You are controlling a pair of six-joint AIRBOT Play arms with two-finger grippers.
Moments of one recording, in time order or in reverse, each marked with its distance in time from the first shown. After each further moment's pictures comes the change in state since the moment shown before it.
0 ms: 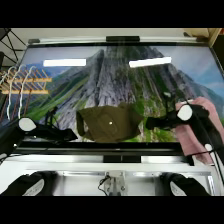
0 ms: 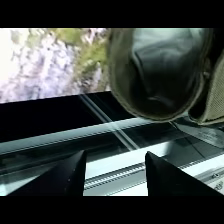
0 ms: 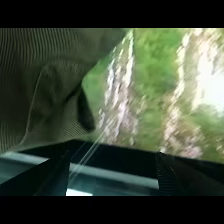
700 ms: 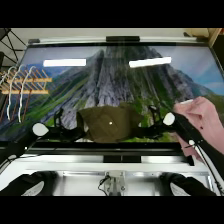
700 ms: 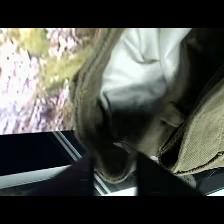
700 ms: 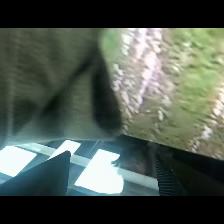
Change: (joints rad) left arm -0.153 -0.065 -0.064 -0.121 0.291 -0.127; right arm 0.092 -0.175 -0.120 0.142 -0.131 -0.067
